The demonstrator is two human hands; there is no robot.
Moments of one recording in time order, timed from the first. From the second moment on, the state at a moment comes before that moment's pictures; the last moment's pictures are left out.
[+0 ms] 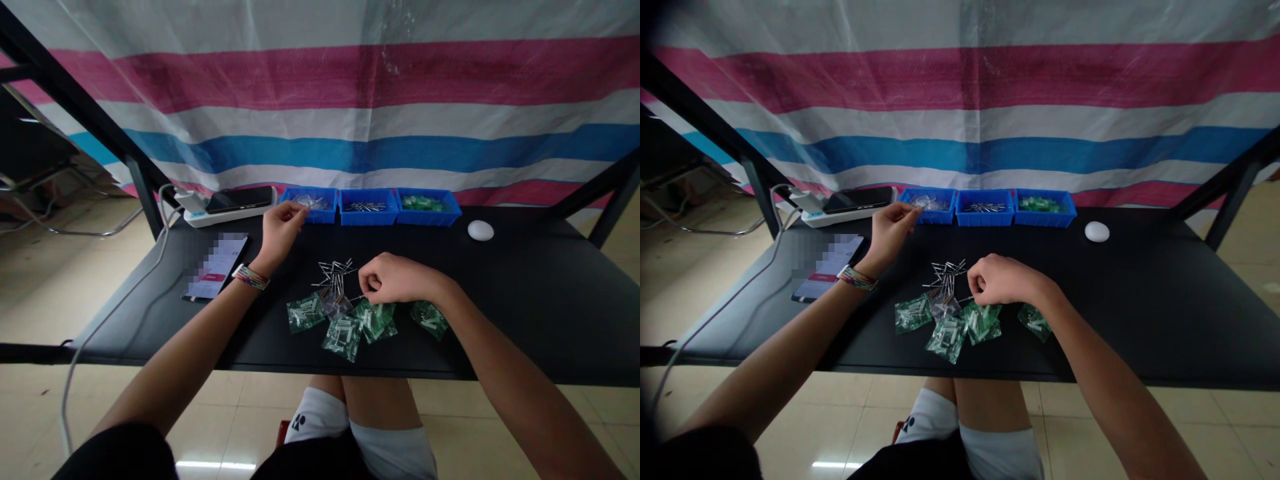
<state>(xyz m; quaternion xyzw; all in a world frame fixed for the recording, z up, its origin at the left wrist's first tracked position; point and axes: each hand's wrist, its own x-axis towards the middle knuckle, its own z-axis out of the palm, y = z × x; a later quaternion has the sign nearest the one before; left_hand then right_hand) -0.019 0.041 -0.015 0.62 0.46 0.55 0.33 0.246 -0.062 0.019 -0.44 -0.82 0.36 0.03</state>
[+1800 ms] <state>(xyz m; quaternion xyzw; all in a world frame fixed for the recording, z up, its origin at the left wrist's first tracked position) -0.006 -0.014 -0.014 0.71 0.35 0.35 0.51 0.235 -0.045 -0.005 -0.43 -0.63 0.49 0.43</state>
